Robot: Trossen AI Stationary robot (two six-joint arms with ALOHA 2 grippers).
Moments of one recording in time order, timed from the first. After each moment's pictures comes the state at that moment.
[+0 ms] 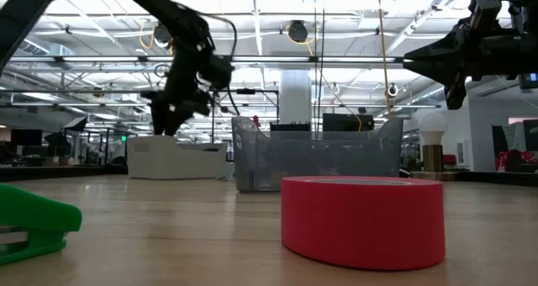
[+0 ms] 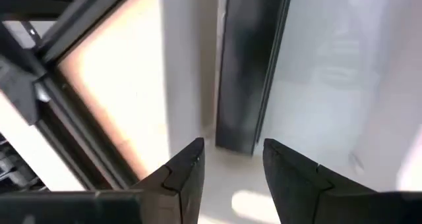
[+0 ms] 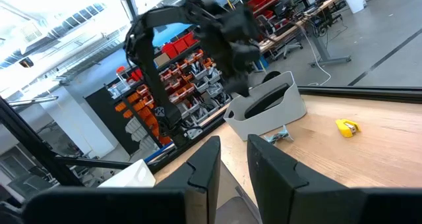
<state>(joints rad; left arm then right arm) 0.69 1.87 1.52 -1.36 -0.21 -0.37 -0.09 0.09 0.02 0.17 0.23 0.56</state>
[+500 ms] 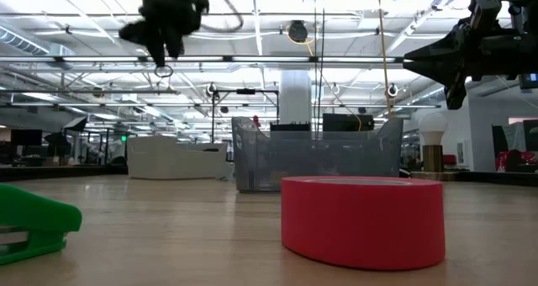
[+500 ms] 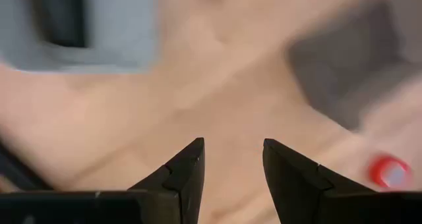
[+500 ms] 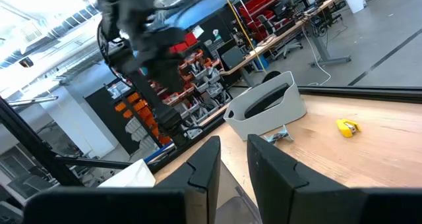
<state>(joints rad) 0.31 1.48 1.52 -1.38 0.11 -0.69 -0.09 0.09 0.02 0.16 0.23 0.56</state>
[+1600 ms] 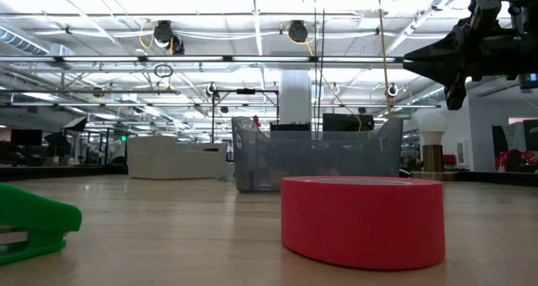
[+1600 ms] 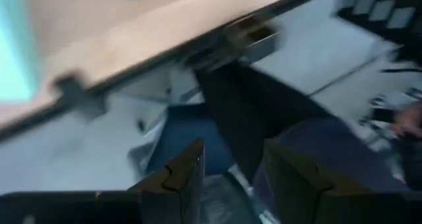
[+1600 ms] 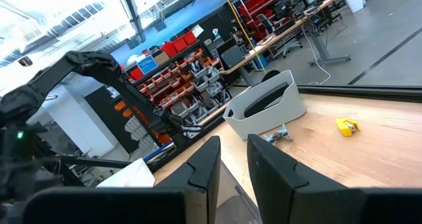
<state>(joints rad) -0.64 1.81 1.52 -0.60 0.25 -1.98 -0.09 0.09 0.02 0.16 0.23 0.56</state>
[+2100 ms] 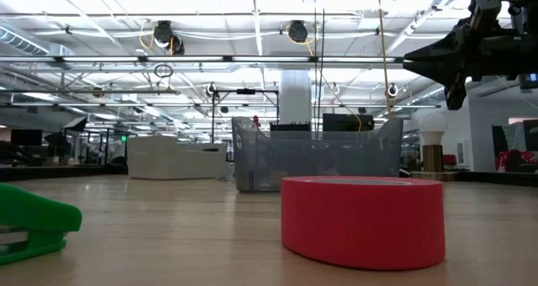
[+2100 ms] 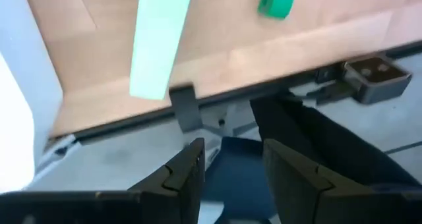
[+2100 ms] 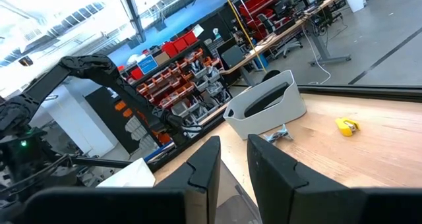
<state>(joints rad) -0.74 1.83 1.52 -0.86 0.16 -2.13 -0.09 0.09 0.02 0.16 0.23 0.56</state>
